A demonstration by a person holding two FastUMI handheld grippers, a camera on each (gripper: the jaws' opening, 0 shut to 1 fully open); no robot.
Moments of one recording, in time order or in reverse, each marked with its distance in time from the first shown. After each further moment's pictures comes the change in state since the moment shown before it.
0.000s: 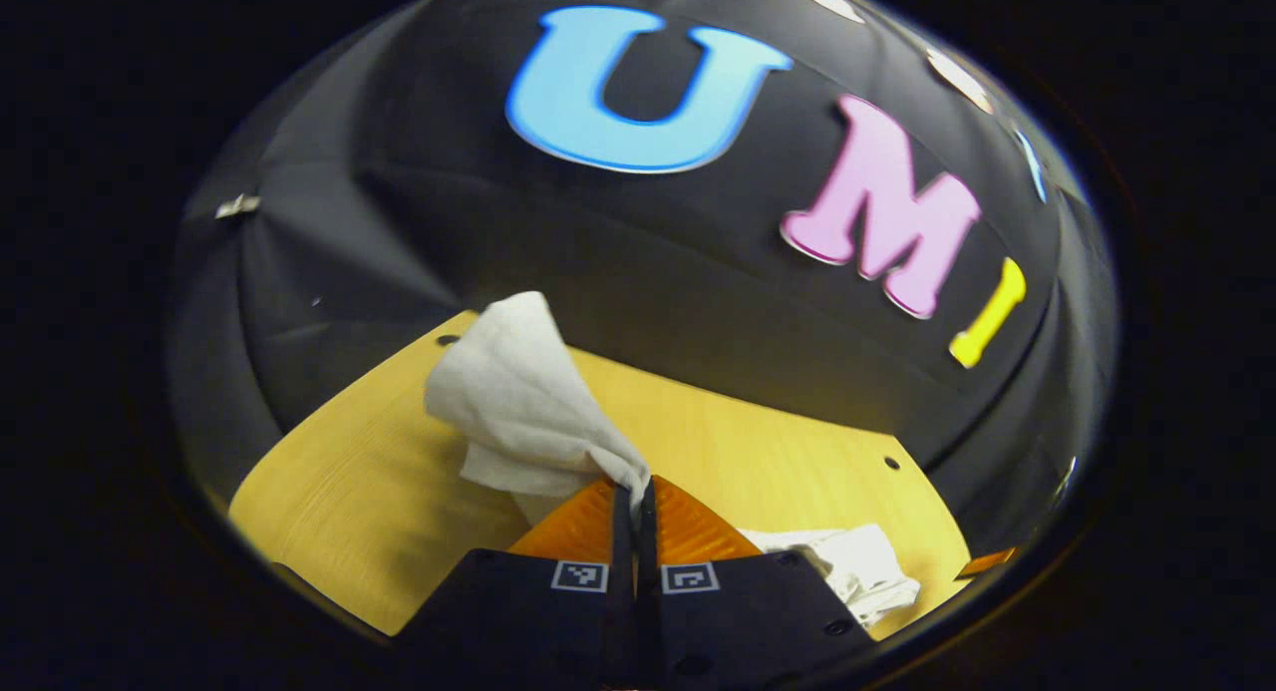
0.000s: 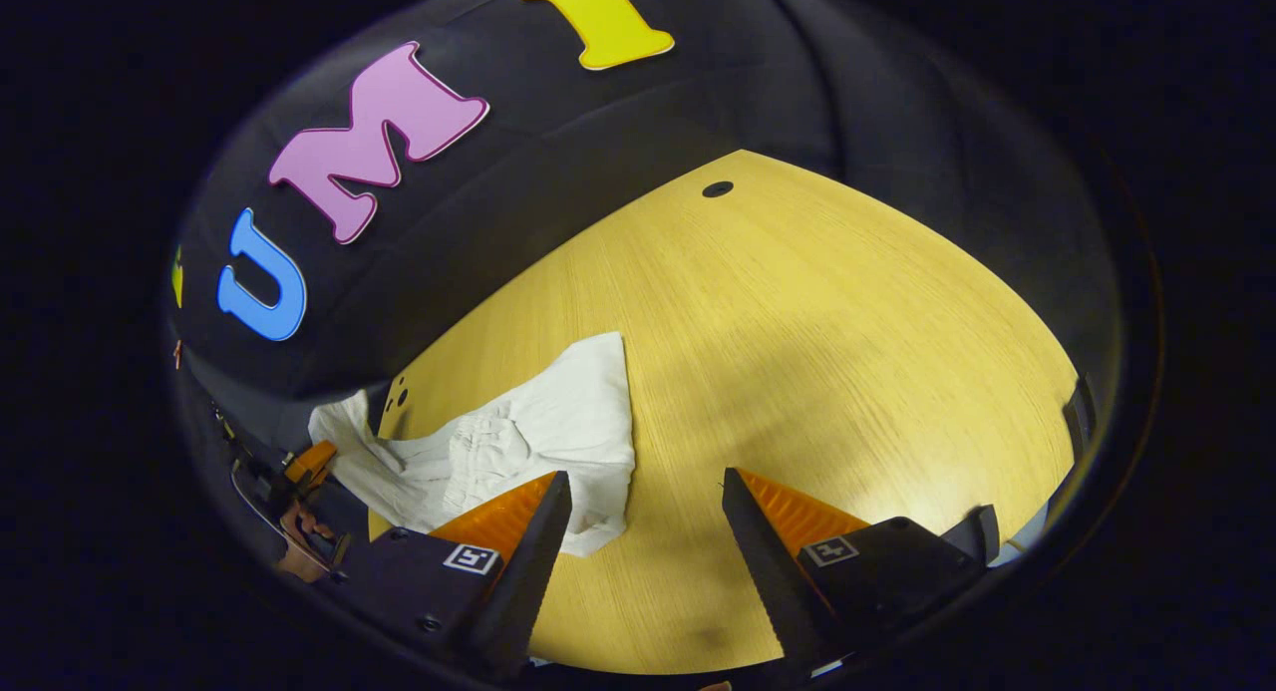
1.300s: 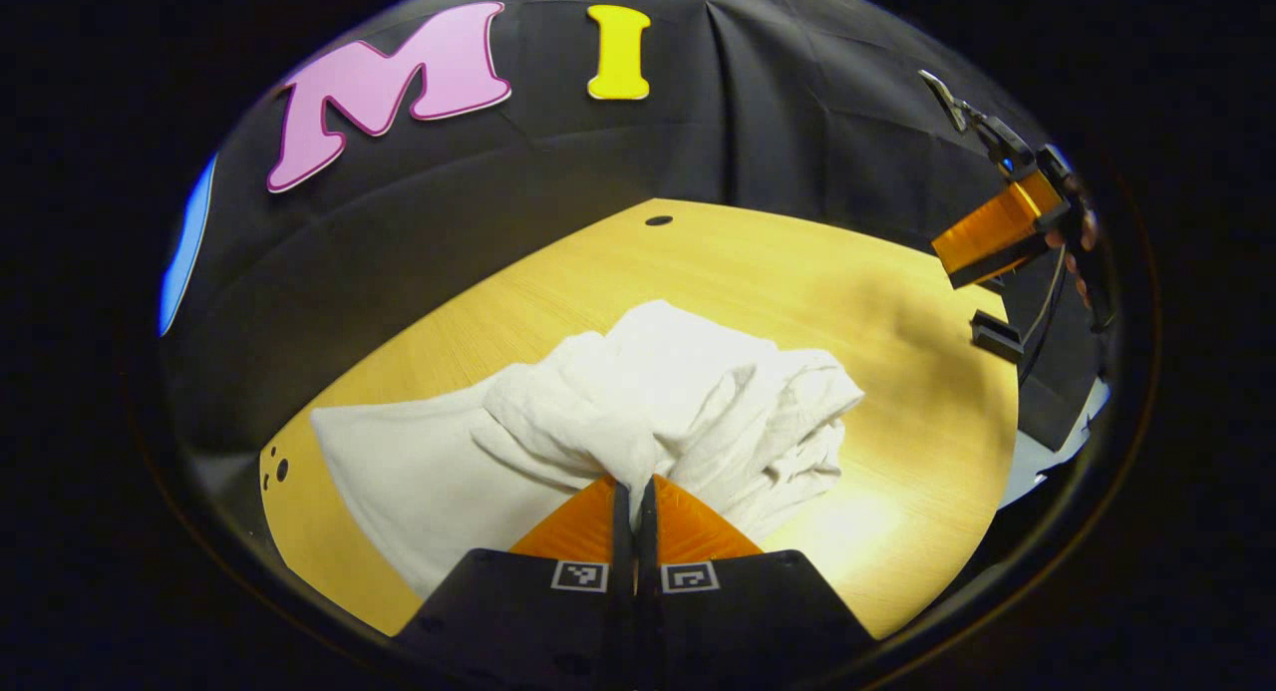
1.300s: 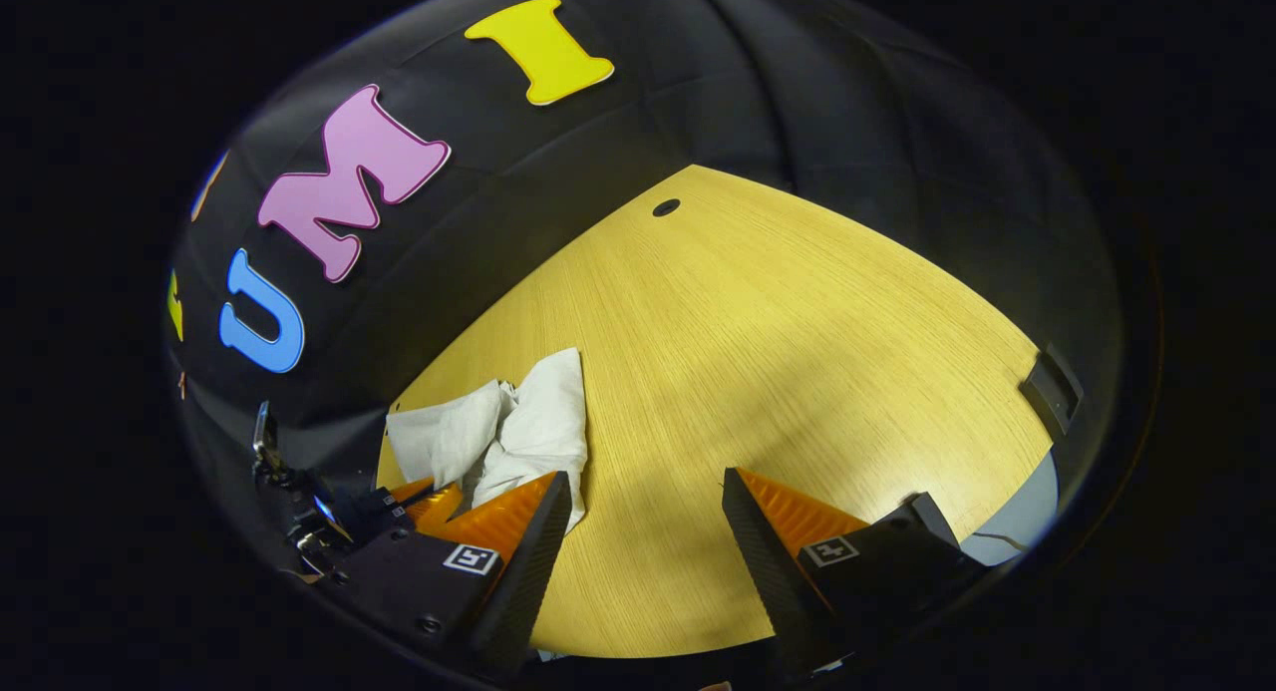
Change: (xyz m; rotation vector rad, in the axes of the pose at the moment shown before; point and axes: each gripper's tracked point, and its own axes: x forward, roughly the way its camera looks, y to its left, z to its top) left arm -0.003 -0.196 -0.217 0.821 0.344 -0.407; right arm -0.039 -0.040 -0.002 0.064 -0.035 -0.016
